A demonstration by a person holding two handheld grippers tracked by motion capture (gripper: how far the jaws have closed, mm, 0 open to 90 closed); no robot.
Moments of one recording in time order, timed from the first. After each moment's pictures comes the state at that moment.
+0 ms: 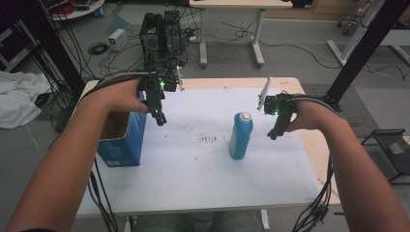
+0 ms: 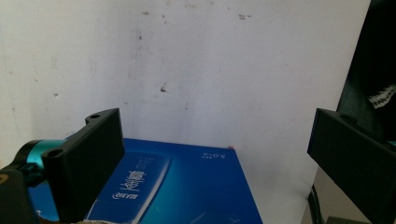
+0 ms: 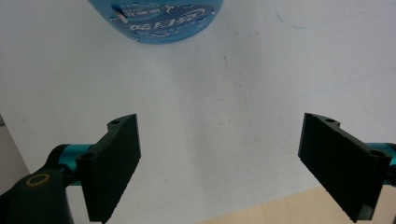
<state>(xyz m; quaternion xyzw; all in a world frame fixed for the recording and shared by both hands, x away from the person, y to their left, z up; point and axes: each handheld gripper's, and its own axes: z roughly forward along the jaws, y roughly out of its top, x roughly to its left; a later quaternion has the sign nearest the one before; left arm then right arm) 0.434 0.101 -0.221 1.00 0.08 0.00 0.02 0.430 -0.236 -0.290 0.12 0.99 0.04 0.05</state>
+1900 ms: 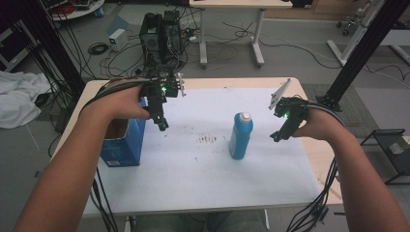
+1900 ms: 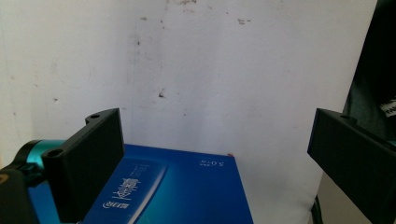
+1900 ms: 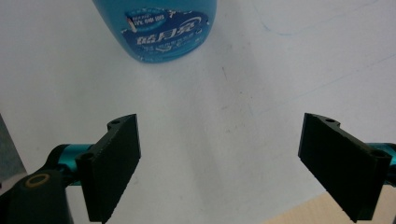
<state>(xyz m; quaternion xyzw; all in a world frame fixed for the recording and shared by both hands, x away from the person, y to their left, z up) 0.420 0.097 -0.228 1.00 0.08 0.02 0.02 0.412 -0.270 -0.292 0.16 0.97 0.16 0.08</state>
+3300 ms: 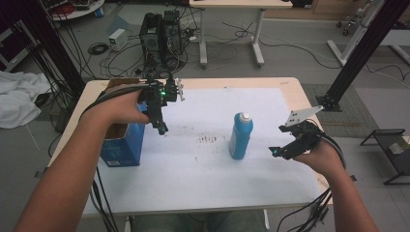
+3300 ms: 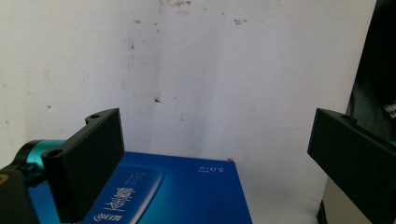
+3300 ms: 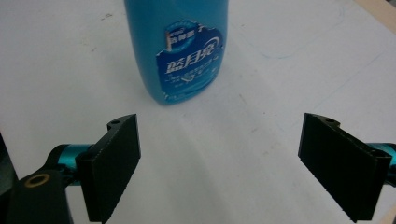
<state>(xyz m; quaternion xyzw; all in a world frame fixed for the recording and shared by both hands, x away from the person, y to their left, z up) 0.416 0.101 -0.238 1.00 0.06 0.02 0.04 0.348 -0.299 -0.332 0.25 0.90 0.32 0.13</state>
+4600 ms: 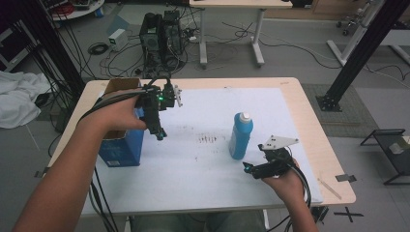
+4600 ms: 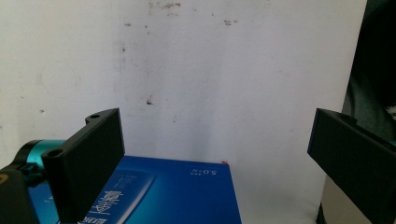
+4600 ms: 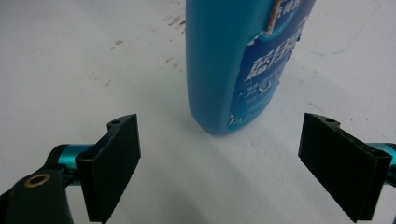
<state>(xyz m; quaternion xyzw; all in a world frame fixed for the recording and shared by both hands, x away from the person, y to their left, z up) 0.401 0.107 -0.243 1.00 0.06 0.03 0.06 0.309 -0.242 -0.403 0.34 0.84 0.39 0.16</state>
